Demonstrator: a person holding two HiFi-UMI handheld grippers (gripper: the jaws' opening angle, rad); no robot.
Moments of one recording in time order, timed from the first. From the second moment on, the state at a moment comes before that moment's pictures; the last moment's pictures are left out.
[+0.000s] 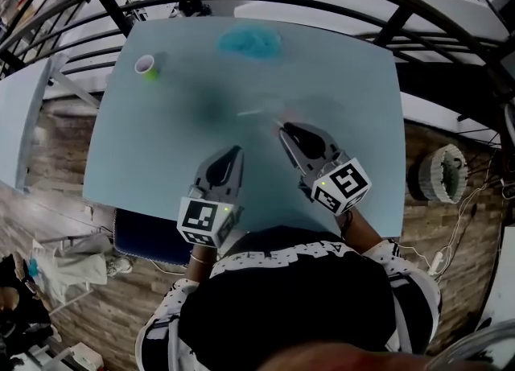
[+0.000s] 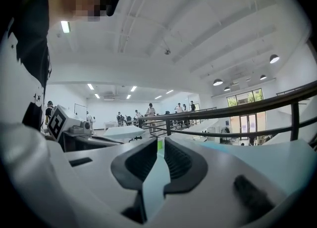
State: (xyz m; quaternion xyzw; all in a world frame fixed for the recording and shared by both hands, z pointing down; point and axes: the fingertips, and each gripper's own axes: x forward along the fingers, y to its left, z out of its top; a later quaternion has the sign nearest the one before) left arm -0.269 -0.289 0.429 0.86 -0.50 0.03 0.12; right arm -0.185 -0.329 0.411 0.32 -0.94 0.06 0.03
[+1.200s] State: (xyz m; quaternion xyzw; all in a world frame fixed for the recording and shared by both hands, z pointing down) left arm -0.253 -0.321 0.448 0.86 -0.48 0.05 0.14; right arm -0.196 -0.370 0.459 0.32 -0.94 0.03 0.12
